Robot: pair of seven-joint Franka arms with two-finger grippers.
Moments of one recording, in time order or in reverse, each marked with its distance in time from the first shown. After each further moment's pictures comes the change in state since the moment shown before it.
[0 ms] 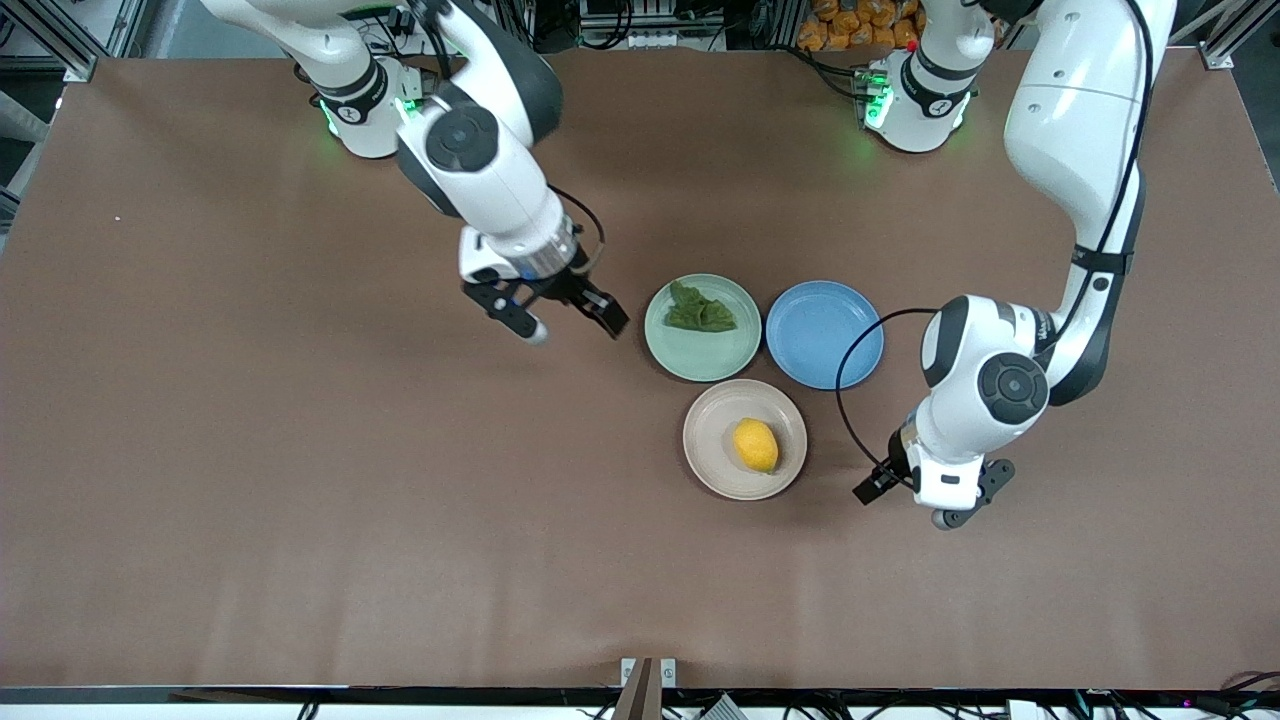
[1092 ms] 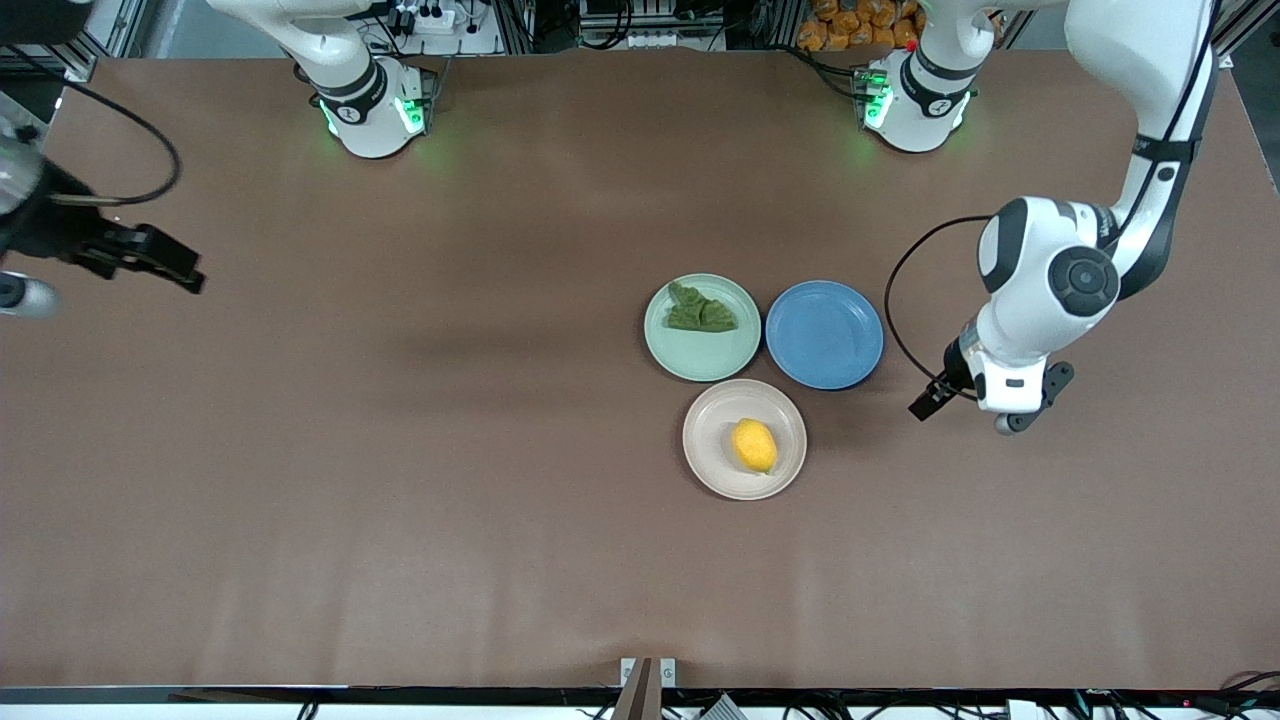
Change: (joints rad) left arm 0.115 -0.383 -0.028 -0.494 -0.009 0.070 0.017; right arm -0.148 -0.216 -0.535 0.335 0.037 -0.695 -1.176
